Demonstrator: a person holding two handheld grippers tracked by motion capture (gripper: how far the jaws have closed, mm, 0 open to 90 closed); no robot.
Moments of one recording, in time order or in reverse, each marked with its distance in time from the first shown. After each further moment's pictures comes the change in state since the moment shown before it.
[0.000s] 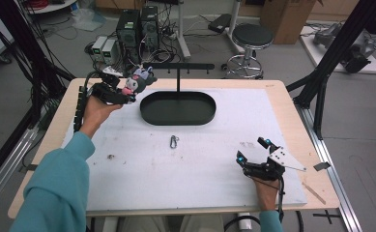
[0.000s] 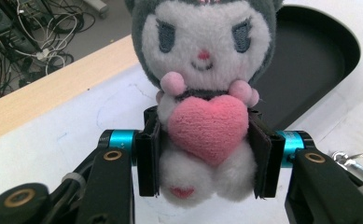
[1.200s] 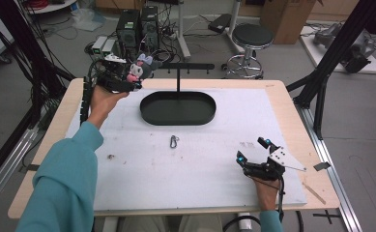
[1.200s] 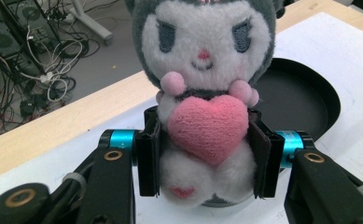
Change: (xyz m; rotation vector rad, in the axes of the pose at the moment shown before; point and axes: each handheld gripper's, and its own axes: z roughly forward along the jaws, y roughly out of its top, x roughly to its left) left arm -0.004 0.035 -0.005 -0.104 0.013 -0.043; right arm -0.001 0.000 0.000 -0.007 0.001 -0.005
